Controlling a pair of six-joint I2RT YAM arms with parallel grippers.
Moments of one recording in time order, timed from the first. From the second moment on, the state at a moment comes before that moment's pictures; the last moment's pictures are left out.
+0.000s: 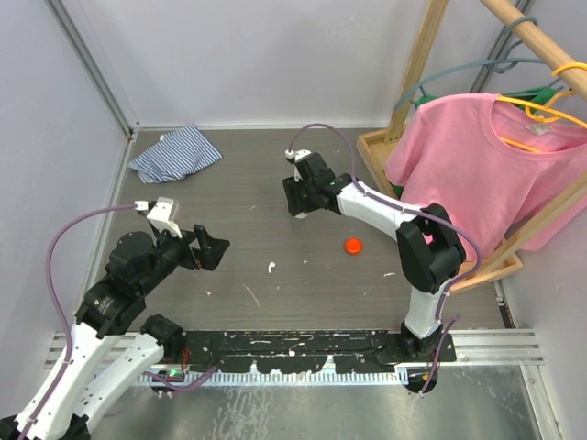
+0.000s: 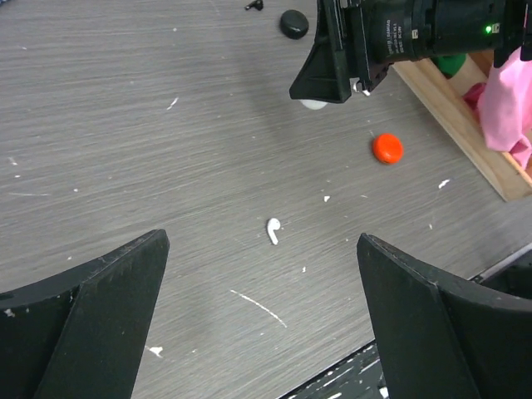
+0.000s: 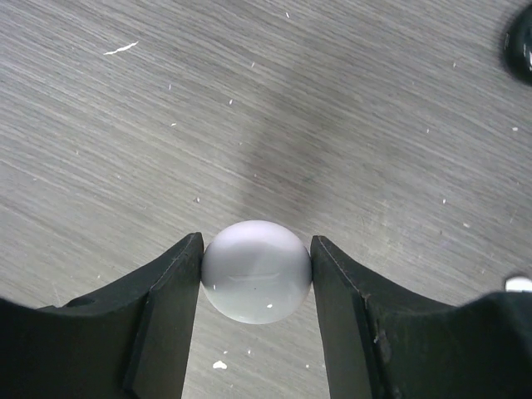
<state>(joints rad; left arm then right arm) -0.50 0.48 0.76 -0.59 0.02 -0.34 0.64 1.86 1.38 -0.37 0.02 0.20</state>
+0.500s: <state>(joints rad) -0.50 0.62 0.60 -0.34 0.18 -0.56 0.64 1.57 1.13 -0.15 0.02 0.39</state>
